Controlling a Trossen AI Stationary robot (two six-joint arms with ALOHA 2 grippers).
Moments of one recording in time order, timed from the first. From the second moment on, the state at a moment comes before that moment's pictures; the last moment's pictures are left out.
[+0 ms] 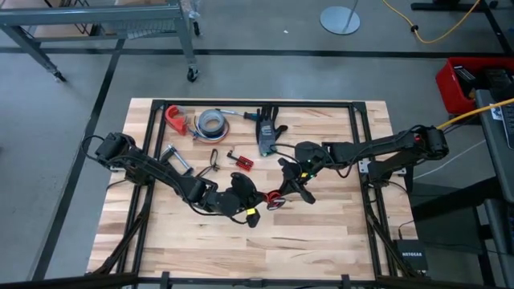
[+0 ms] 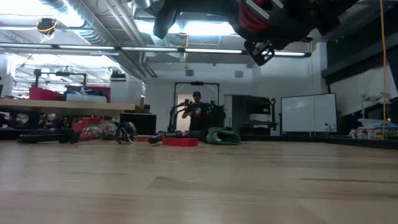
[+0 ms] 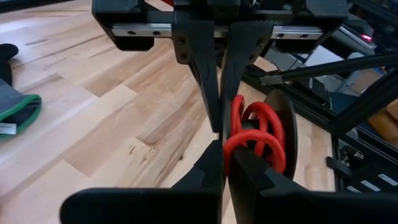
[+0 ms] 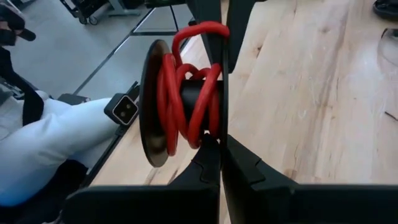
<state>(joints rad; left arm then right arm) -0.39 1.71 1.18 0.05 -0.61 -0.70 0.02 1.38 0.81 0.03 -0.58 0.04</state>
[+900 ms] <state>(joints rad) -0.37 1.71 1.17 0.04 -0.63 -0.69 0.02 1.38 0.80 0.05 -0.55 0.05</state>
